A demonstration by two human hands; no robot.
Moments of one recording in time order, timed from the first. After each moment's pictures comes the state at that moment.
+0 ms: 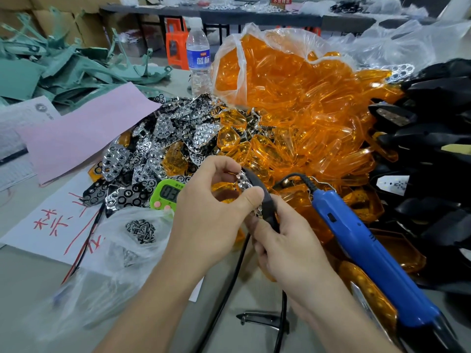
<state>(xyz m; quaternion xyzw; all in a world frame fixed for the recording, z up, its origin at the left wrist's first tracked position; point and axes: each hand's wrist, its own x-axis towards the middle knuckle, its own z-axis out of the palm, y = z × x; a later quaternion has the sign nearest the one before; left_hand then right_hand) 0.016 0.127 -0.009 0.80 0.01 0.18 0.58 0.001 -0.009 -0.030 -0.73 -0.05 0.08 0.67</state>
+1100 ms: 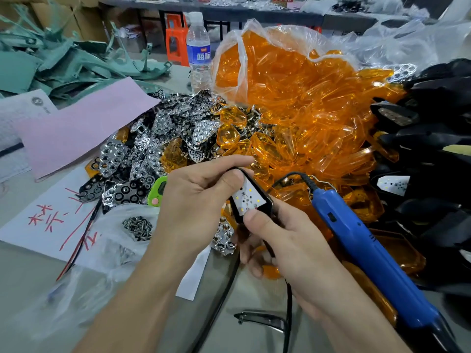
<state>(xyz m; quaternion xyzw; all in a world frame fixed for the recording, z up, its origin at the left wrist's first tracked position) 0.018 0.137 0.002 0.70 -0.04 0.15 0.69 0.001 -0.014 -0.014 -0.62 -0.09 0.18 0.76</state>
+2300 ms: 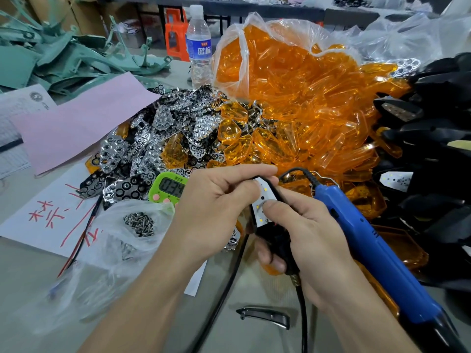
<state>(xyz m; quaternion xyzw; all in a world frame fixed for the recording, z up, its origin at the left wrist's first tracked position) 0.018 0.130 -0.004 0.74 -0.09 0.09 0.66 0.005 -0.023 -0.011 -0.63 -0.10 0.13 0.76</state>
